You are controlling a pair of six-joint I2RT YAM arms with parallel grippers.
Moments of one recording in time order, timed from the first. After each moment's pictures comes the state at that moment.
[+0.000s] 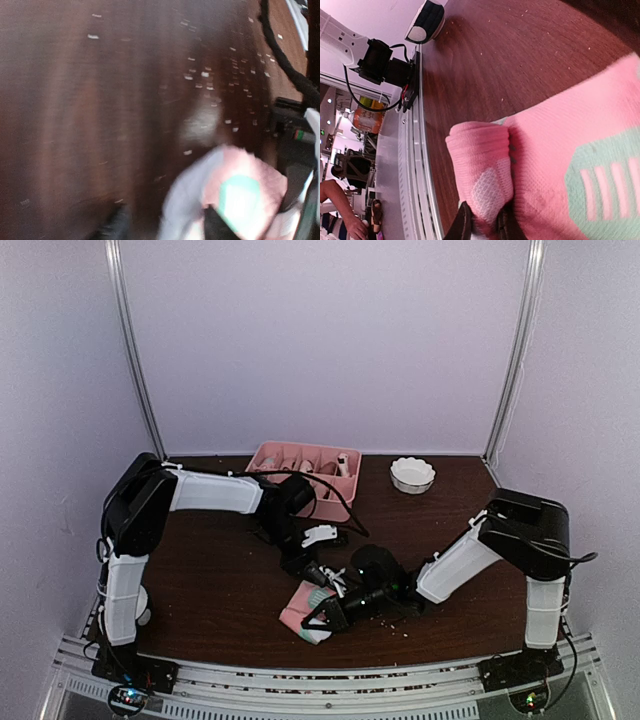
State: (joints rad) left arm -0.79 2.17 1.55 -0.72 0.57 0.63; right arm 1.03 2.02 0.78 0.61 -0.59 0.63
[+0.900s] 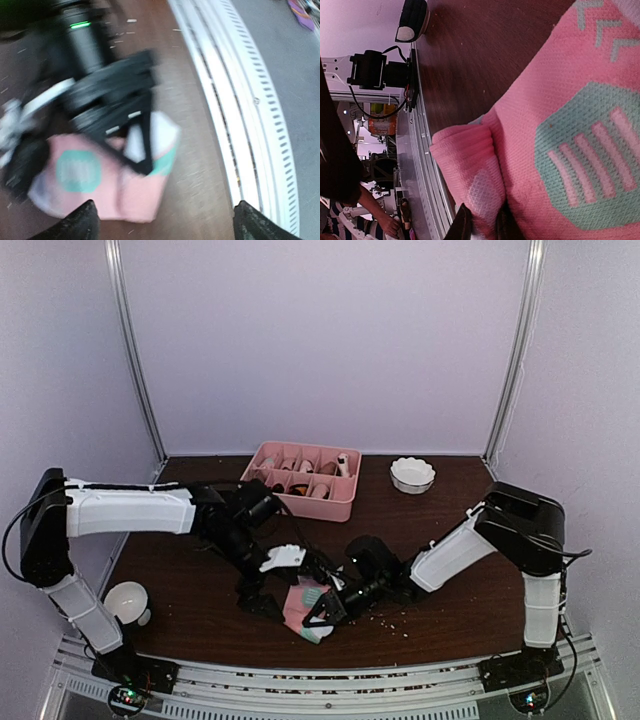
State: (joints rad) left arm -0.88 1.64 1.13 -0.73 0.58 0.76; right arm 0.98 2.05 0.87 0.44 -0.74 0.73
